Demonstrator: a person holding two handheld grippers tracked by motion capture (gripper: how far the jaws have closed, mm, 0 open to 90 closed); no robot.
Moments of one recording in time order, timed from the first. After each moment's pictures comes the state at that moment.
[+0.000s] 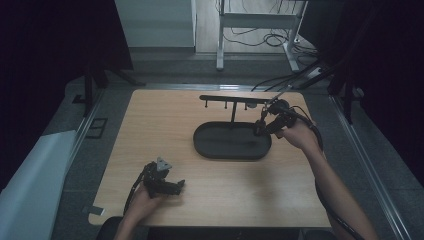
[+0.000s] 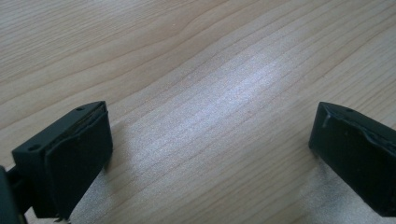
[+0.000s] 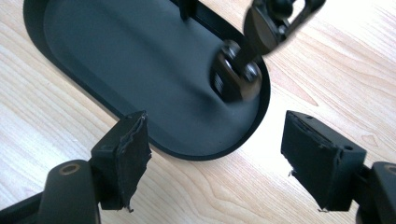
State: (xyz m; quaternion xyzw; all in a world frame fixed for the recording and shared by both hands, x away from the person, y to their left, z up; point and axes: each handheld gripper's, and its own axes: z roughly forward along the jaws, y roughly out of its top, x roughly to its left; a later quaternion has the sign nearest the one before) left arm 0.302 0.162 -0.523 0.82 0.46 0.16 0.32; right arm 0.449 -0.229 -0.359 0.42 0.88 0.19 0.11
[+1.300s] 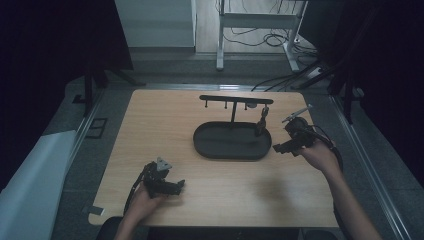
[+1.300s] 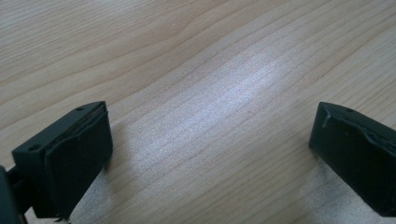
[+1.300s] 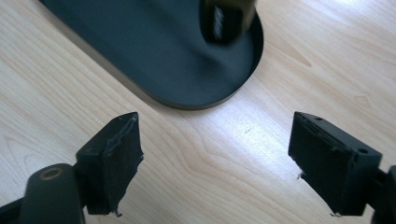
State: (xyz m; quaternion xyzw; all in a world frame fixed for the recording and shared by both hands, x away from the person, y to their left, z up) left arm 0.302 0.162 -0.523 0.82 0.46 0.16 0.32; right arm 0.398 -0.276 -0.380 0.41 0.88 0.21 0.13
